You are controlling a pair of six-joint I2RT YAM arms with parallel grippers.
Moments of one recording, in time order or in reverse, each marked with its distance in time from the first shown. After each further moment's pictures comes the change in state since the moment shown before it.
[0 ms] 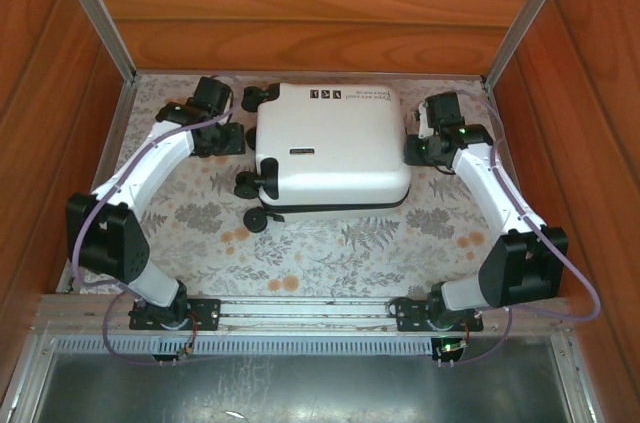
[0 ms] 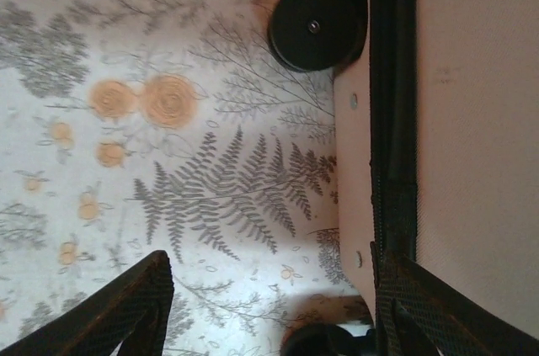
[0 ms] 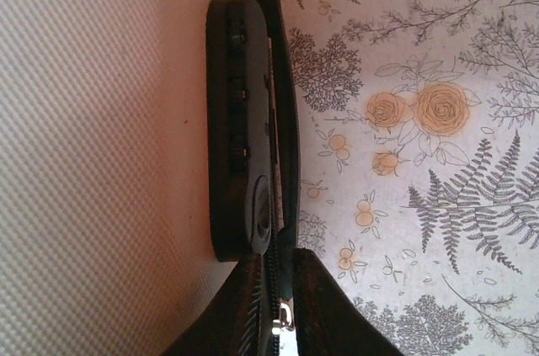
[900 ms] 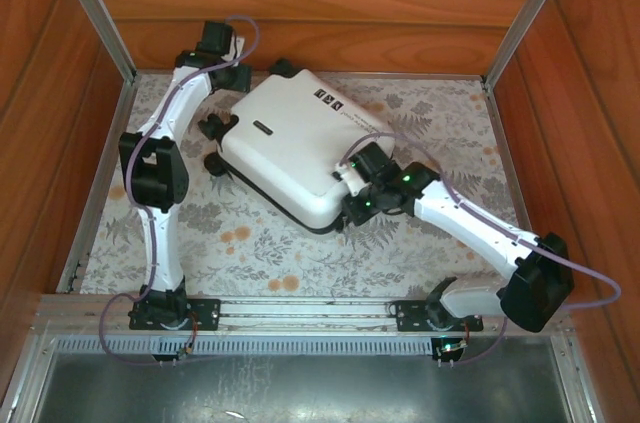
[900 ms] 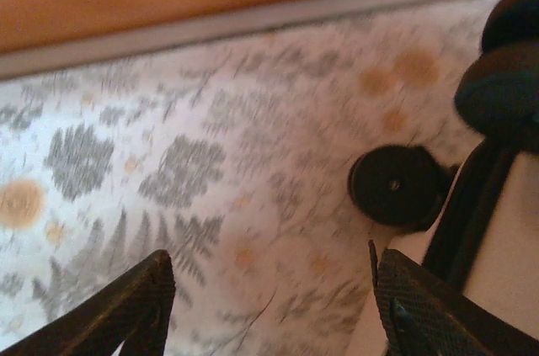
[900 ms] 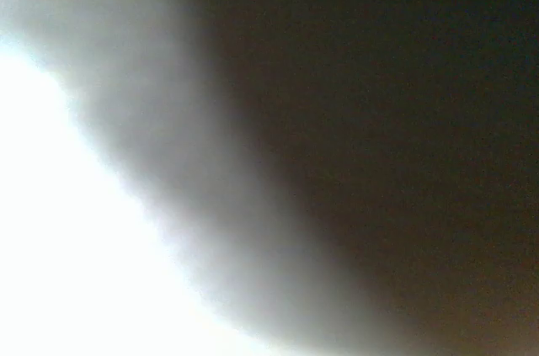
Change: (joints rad) left arm 0.081 0.579 0.747 0.106 0.007 0.340; right arm 0.587 -0.113 -0.183 0.013 -0.112 -0.038
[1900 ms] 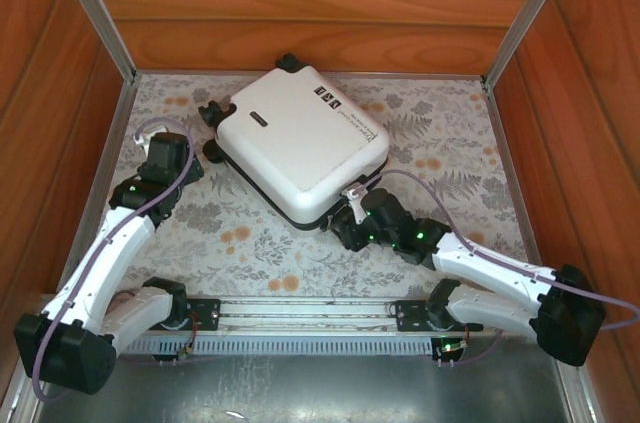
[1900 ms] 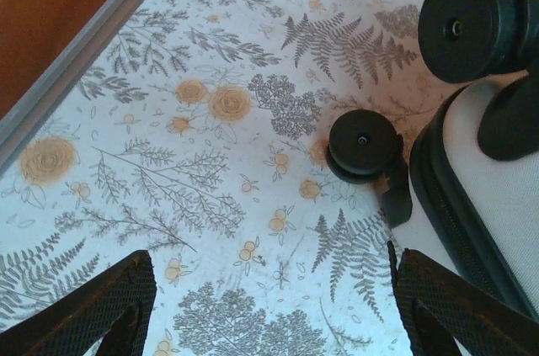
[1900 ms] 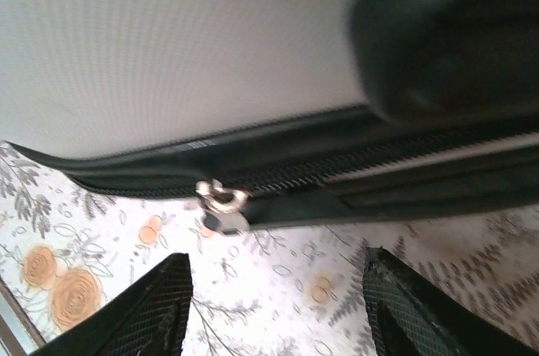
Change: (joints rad) left arm -0.012 -1.189 -1.264 0.135 -0.427 -0.526; right arm 0.134 -0.279 -0.504 0.589 0.122 0.187
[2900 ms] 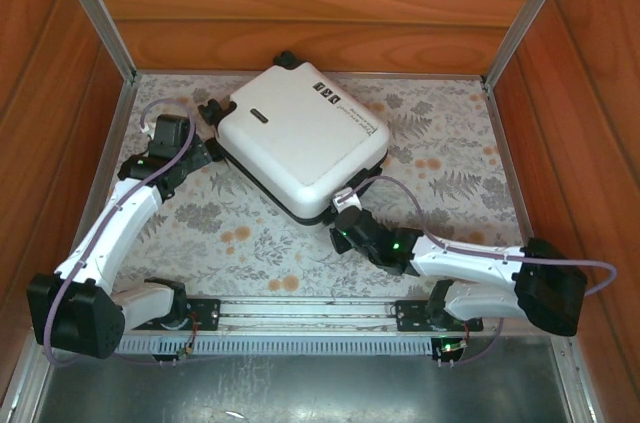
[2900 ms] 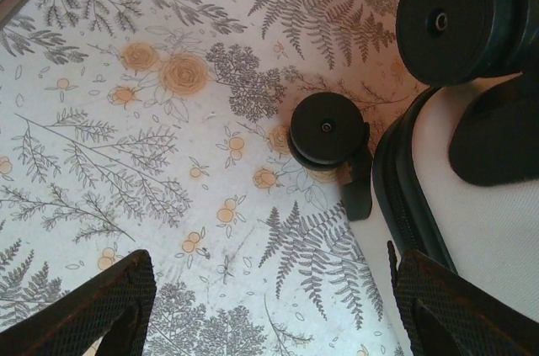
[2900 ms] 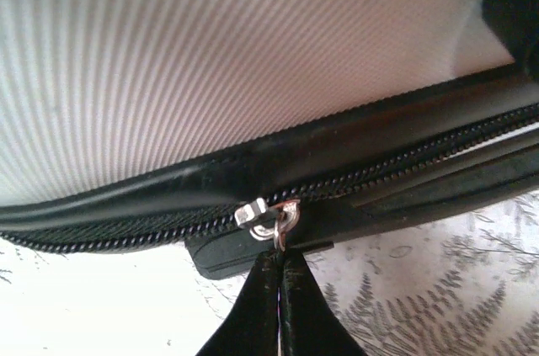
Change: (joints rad) left arm 0.040 0.183 0.120 -0.019 0.132 -0.088; right arm 0.172 0.136 -0.024 0.128 0.417 0.112
